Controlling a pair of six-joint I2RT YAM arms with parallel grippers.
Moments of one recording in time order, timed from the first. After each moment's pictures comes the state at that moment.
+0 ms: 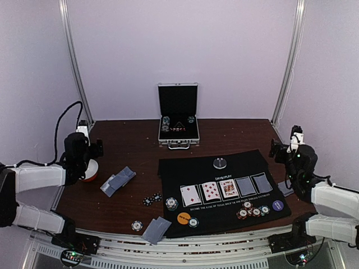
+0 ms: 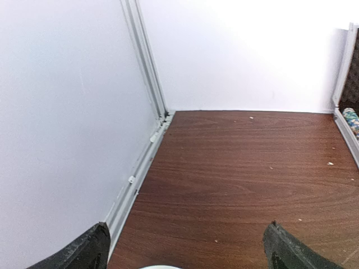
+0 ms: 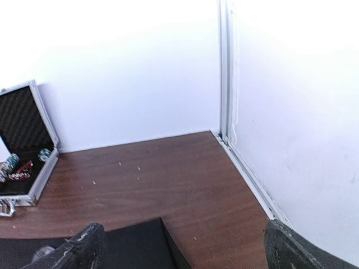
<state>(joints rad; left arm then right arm) -0.28 1.19 0.49 0.41 -0.53 -0.01 0.23 0.90 0.31 0.51 0.40 0.11</state>
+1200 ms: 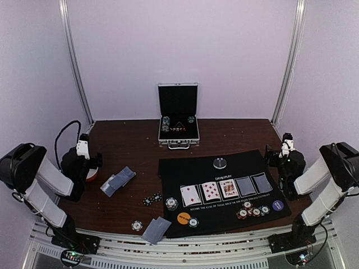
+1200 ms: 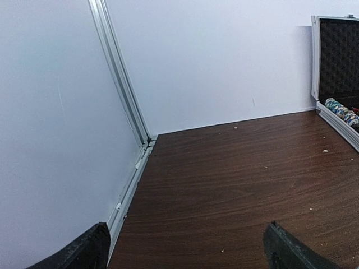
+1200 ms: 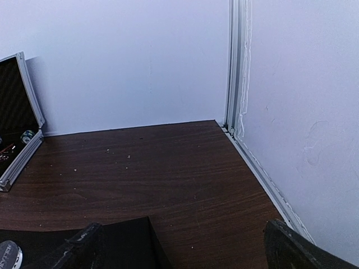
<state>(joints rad) -0.11 1.57 0.22 1.29 -0.23 0.20 0.10 1.56 0.21 1.27 0.27 0.05</state>
